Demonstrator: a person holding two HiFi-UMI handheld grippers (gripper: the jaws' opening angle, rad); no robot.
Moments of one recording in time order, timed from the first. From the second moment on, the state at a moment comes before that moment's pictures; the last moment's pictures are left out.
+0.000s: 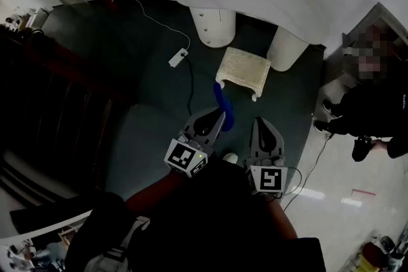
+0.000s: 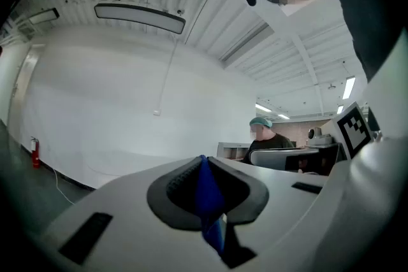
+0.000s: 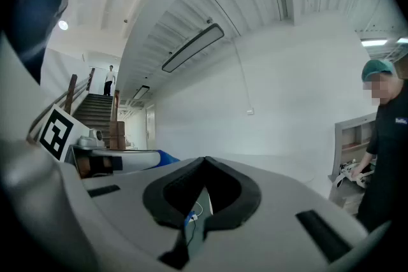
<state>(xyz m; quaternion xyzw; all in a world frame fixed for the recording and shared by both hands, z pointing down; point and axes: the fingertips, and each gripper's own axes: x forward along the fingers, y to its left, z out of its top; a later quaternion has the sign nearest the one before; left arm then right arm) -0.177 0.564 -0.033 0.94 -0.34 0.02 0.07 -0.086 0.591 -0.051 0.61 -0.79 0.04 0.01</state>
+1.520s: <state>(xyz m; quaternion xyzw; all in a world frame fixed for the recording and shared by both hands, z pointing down) -0.267 0.168 0.040 0.94 -0.29 0.03 0.18 -0.145 0.231 0.011 0.69 -0.71 0.12 0.09</state>
